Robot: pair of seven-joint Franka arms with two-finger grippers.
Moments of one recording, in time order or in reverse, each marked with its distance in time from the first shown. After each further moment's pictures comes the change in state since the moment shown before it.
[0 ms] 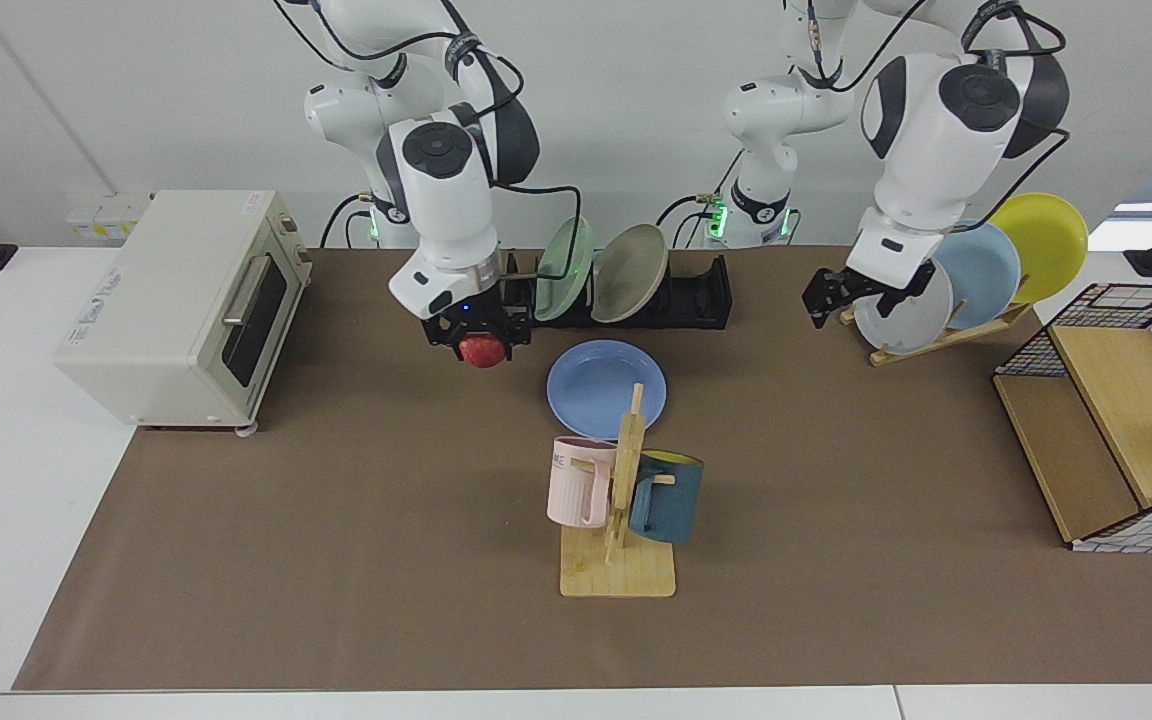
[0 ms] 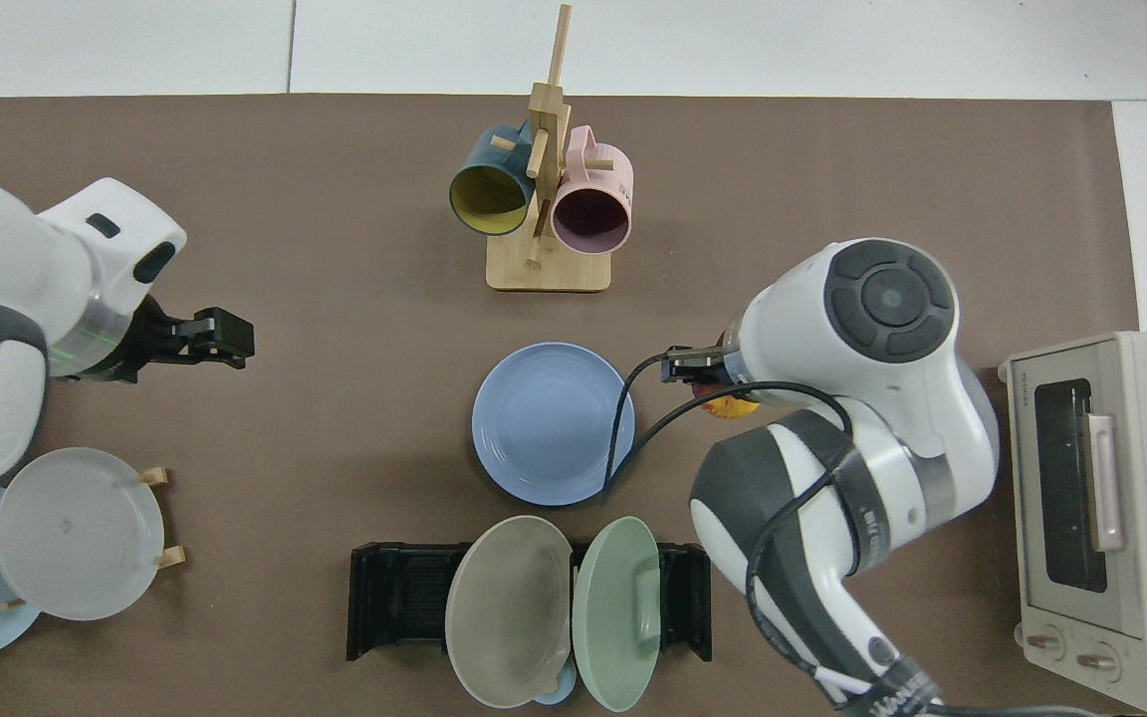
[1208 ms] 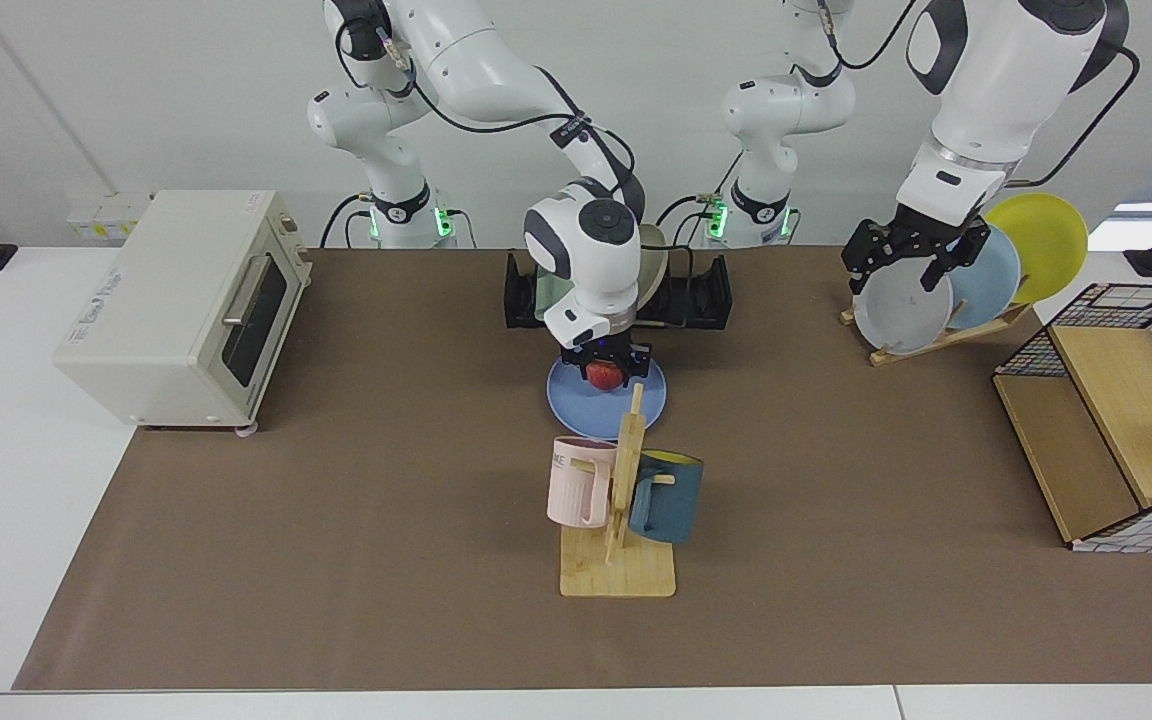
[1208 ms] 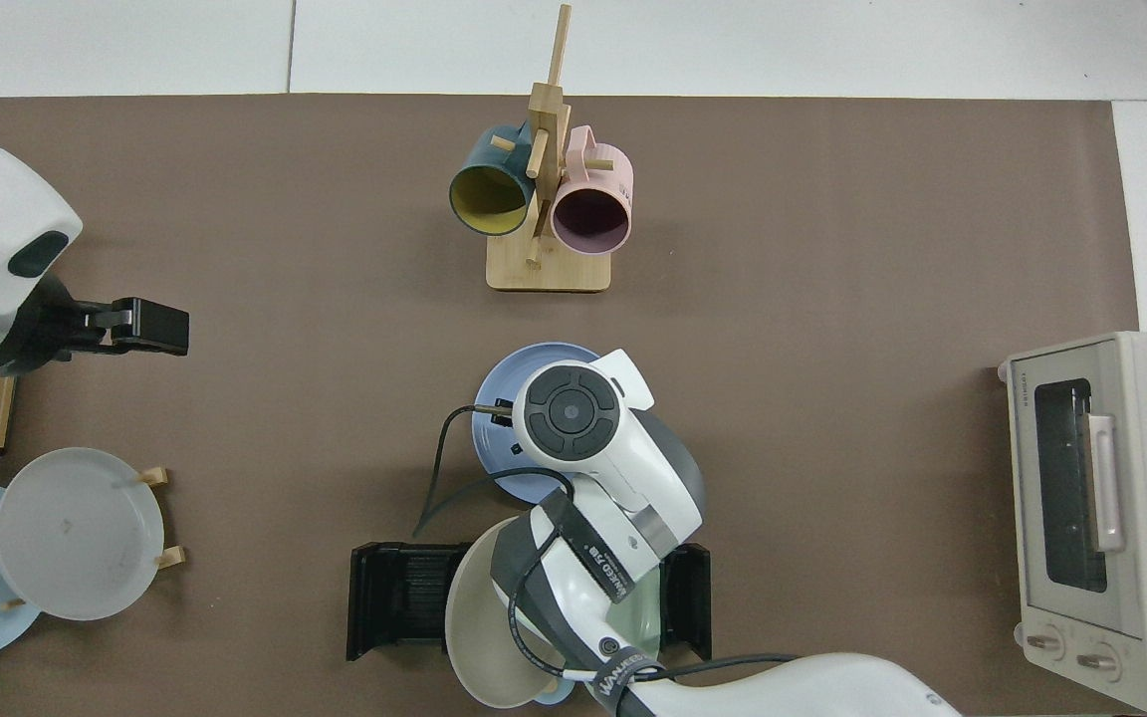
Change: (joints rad) left arm -0.037 -0.052 0.069 0.062 -0.043 -0.021 0.136; right arm 0.251 0.286 -0.006 0.038 0.002 0.268 0.444
